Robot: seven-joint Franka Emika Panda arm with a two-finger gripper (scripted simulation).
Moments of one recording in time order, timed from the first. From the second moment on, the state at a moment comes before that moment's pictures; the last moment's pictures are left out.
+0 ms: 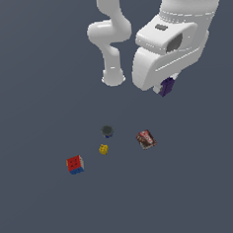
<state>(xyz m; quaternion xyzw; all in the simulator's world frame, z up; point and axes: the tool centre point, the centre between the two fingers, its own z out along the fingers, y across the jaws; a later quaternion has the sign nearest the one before) 0.031 0.133 0.383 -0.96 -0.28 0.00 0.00</state>
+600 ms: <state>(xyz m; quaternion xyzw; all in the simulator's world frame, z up) 0.040 0.140 0.419 -0.96 -0.28 0.00 0.00</state>
